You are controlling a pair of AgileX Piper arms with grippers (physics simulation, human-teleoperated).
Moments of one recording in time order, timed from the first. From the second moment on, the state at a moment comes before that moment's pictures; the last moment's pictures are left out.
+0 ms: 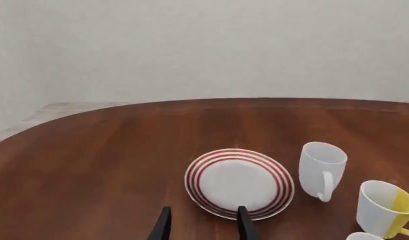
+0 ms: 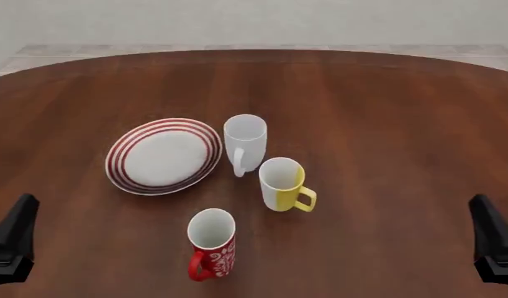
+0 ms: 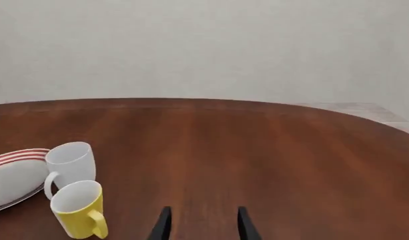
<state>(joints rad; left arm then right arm) 0.00 0.00 0.00 0.00 0.00 0.00 0.00 0.00 0.00 0.00</state>
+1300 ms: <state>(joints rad) -0.17 0.34 -0.33 0.14 -0.13 -0.01 0.00 -0.01 0.00 0.01</state>
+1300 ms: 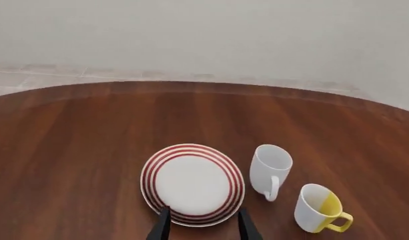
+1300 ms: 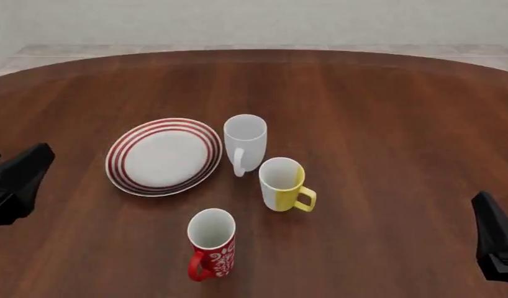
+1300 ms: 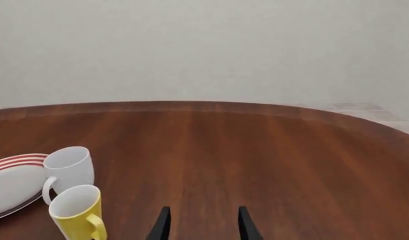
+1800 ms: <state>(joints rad) -0.43 0.51 -0.42 0.16 -0.05 -0.02 0.00 0.00 -0.01 0.02</state>
